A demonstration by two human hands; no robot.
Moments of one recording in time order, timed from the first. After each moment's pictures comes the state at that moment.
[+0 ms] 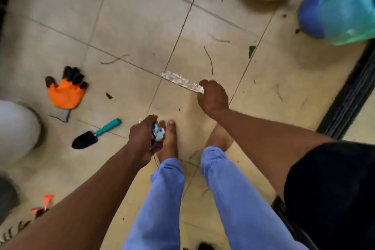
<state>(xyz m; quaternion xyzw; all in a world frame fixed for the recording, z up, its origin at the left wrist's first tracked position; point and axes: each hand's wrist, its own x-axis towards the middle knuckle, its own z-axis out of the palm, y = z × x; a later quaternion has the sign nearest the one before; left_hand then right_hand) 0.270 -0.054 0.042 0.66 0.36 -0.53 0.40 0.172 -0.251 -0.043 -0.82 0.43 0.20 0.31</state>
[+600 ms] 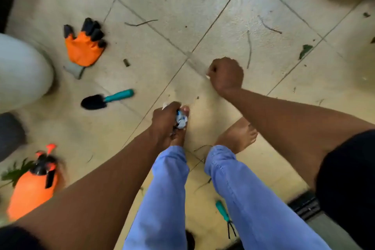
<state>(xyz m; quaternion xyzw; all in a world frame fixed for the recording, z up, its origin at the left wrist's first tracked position) 0.250 -0.081 0.015 0.66 0.44 -0.47 0.39 0.232 -0.258 -0.114 -0.88 0.32 0.21 0.27</state>
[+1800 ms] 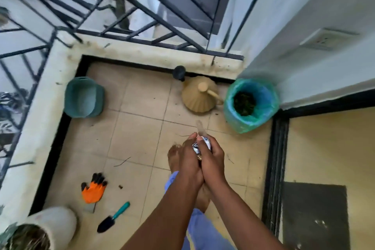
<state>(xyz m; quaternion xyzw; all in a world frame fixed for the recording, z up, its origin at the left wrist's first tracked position) 0.234 -0.409 0.317 0.54 0.35 -0.53 0.55 0.194 -0.425 0.387 -0.37 0.64 -0.20 0.65</state>
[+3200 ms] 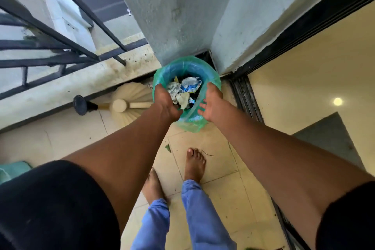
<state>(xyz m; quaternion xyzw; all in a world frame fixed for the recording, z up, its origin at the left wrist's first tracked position) 0.175 -0.640 -0.063 0.69 -0.14 -0.68 0.19 0.032 -0.740 0.181 0.06 0.72 -0.21 0.65</state>
